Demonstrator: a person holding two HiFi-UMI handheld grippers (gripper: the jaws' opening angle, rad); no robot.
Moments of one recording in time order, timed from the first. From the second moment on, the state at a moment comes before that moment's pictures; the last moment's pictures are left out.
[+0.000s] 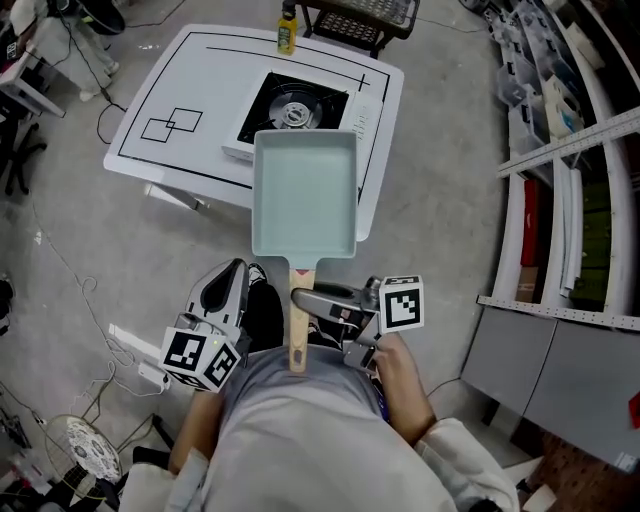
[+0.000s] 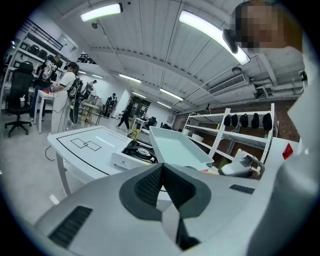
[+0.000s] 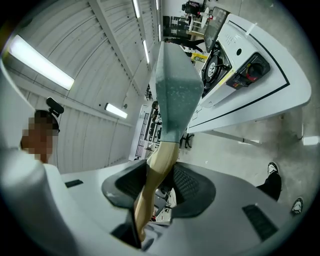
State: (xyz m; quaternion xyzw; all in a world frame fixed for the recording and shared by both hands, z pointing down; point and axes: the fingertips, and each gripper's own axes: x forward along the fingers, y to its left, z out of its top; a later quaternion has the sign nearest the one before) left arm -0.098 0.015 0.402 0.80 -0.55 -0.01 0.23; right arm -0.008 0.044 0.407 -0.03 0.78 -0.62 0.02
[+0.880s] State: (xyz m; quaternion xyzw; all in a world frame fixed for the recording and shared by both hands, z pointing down) left arm -0.189 -0.087 0.374 0.85 -0.49 -0.02 0.21; right arm -0.100 -0.041 0.387 -0.10 0.79 -0.60 0.07
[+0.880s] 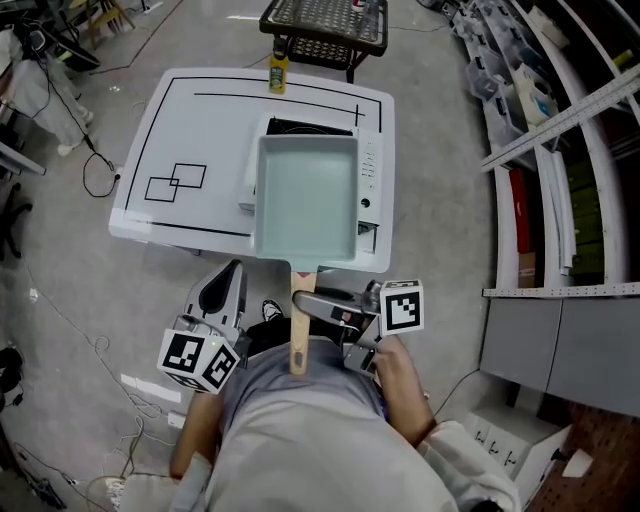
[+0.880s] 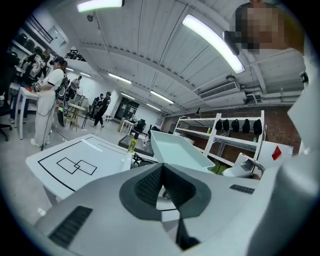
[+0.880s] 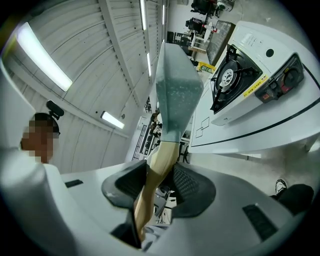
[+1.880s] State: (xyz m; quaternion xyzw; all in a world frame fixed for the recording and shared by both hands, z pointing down) left arm -0.228 -0.109 0.387 0.84 -0.49 -0.01 0.22; right arm -0.122 -0.088 0.387 -0.11 0.79 -0.59 0.09
